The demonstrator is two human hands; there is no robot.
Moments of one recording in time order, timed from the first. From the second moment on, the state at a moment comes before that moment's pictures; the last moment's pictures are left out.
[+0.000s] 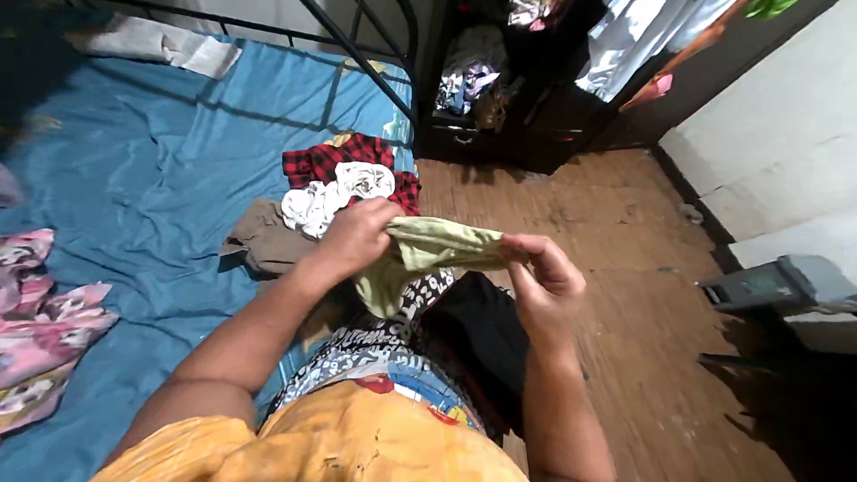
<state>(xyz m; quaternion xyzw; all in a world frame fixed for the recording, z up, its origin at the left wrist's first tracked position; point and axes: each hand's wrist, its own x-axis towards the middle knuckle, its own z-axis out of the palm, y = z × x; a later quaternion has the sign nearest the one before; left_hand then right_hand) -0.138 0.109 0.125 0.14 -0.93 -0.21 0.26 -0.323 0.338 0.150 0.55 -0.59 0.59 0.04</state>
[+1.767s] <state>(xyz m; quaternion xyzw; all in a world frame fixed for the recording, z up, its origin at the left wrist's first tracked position) -0.172 0.094 0.063 0.16 -0.88 -0.43 0.12 -0.299 0.459 0.251 0.44 -0.62 0.63 0.14</state>
